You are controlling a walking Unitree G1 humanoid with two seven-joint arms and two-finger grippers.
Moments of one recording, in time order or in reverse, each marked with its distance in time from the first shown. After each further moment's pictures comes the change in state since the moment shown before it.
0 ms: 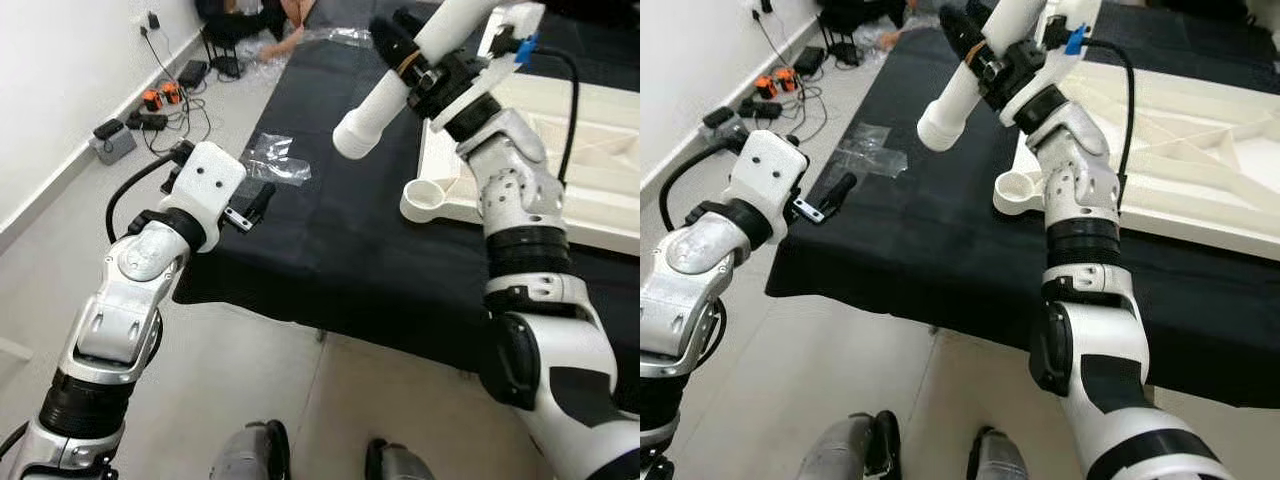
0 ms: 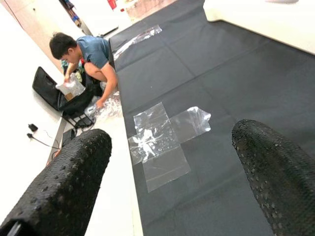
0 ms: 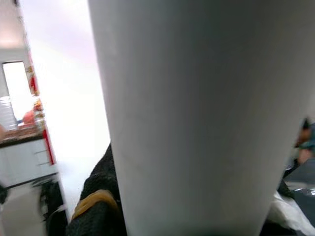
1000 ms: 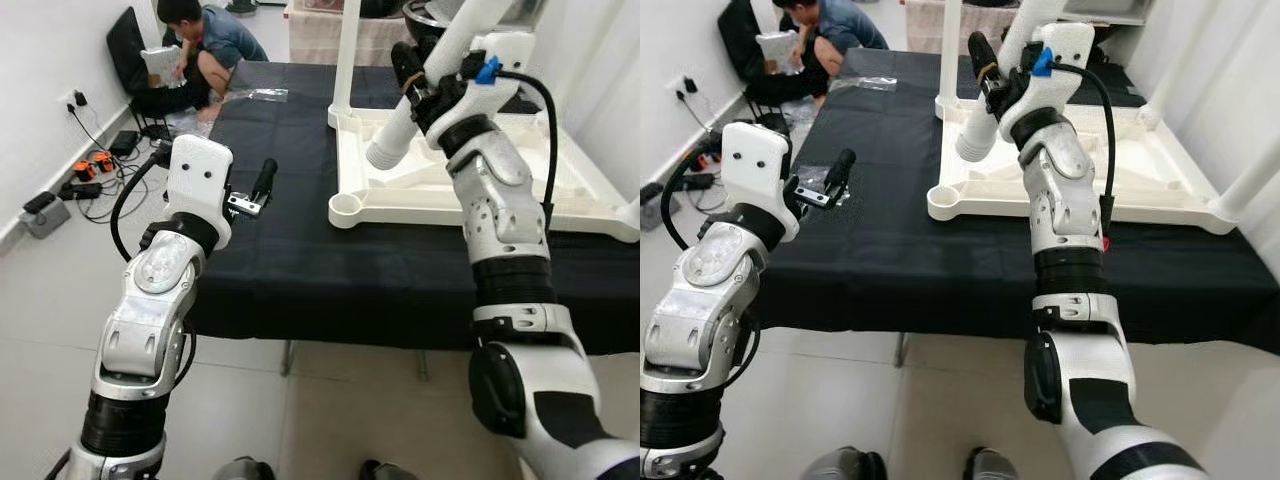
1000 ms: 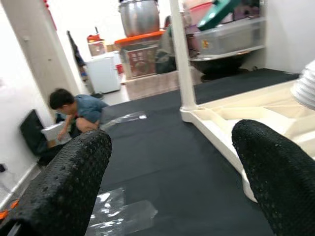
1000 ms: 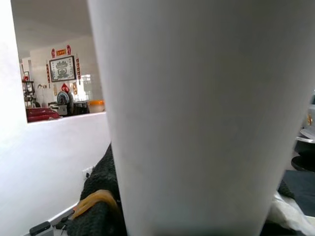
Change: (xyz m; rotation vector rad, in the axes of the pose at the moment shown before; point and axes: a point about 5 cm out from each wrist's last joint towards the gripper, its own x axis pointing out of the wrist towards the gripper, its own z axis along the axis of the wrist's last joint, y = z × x) left arm -0.005 0.000 0.010 -0.245 -0.099 0.237; right arm -0.013 -0.005 -0.021 -0.201 0.106 -0.326
